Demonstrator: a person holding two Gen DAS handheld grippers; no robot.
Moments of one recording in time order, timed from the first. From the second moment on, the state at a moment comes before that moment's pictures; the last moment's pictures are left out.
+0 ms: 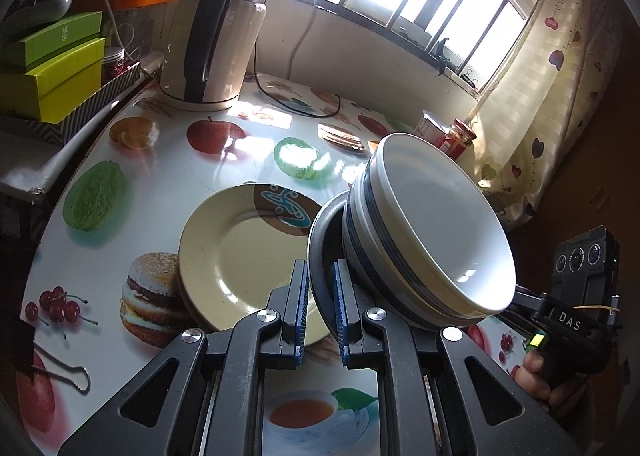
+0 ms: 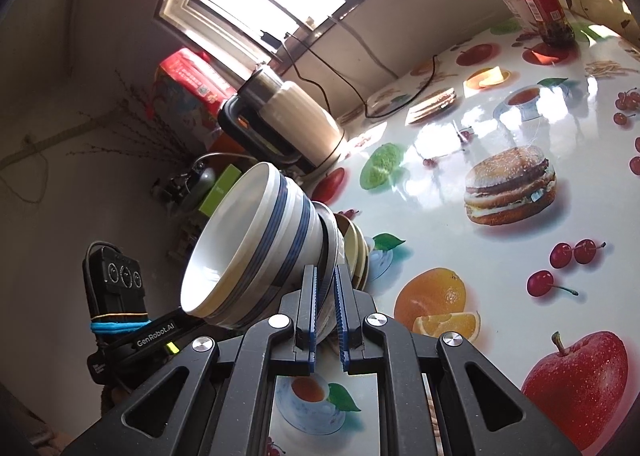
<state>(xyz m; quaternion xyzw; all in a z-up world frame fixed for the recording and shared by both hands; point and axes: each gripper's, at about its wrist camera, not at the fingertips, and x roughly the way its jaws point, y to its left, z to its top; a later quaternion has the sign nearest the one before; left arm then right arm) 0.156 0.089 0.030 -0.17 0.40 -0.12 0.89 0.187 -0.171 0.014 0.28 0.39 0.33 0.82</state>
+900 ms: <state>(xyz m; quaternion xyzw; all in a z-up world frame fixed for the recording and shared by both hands) 0.183 0.134 0.010 -0.18 0.41 -0.07 0.89 0.238 -0.117 -0.009 0.27 0.42 0.35 0.80</state>
